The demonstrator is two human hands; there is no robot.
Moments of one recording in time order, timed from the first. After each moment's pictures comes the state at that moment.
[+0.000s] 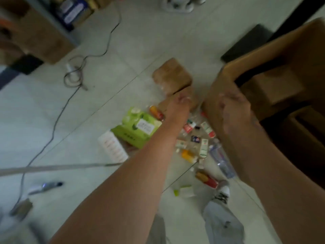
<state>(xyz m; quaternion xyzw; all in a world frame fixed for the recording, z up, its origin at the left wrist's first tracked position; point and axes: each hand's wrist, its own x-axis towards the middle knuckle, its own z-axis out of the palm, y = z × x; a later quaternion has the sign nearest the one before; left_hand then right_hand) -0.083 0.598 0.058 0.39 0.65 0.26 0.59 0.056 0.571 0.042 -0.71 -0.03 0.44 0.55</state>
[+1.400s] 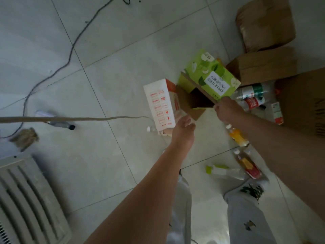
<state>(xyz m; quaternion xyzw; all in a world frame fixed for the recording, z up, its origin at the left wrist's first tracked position) -0.397 0.475 -0.127 0.14 0.70 0.20 0.66 -0.238 0.564 -0.200 -0.68 -0.61 0.35 -0.22</state>
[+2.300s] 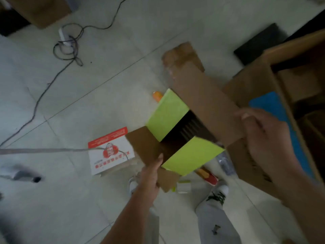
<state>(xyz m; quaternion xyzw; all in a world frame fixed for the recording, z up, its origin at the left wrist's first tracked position) -0.268 0.418 -0.055 -0.01 0.69 0.22 0.69 -0.029 0.479 0.090 -0.77 -0.51 0.30 0.26</state>
